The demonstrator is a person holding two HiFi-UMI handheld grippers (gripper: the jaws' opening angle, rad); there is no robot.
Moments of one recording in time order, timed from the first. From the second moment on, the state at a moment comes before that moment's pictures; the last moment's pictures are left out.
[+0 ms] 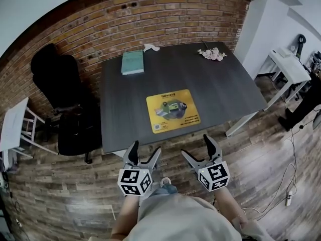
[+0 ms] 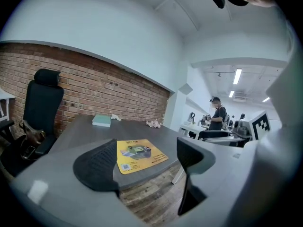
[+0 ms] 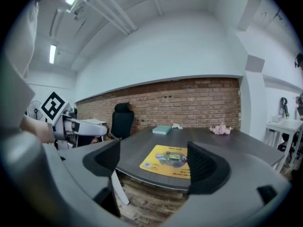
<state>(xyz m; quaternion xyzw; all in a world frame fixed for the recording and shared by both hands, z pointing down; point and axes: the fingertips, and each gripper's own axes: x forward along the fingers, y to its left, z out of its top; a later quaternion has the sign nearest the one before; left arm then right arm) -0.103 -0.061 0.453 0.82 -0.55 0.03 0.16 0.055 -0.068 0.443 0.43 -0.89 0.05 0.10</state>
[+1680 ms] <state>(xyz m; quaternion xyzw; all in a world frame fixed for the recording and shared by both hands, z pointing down) -0.124 -0.343 0.588 0.79 -0.53 0.16 0.26 0.047 -0.365 0.532 0.41 -0.88 0.11 0.20</state>
